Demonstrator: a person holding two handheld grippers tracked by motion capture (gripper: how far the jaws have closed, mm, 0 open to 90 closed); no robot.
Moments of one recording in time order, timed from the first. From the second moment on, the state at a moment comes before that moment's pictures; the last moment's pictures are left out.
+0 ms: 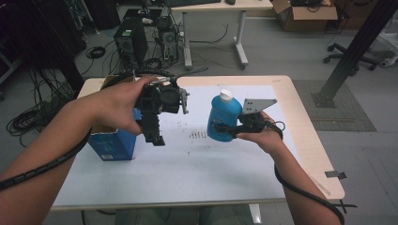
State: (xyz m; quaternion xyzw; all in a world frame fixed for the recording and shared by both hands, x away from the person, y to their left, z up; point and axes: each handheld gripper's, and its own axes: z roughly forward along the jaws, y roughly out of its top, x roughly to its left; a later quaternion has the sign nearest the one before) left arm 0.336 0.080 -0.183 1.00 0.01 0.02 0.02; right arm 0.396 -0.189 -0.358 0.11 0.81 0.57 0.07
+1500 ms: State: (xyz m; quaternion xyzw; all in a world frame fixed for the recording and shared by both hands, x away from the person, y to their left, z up) left arm 0.348 0.053 -0.189 1.00 0.00 0.02 0.03; right arm 0.367 -0.141 -0.364 -0.03 0.82 0.57 -0.02
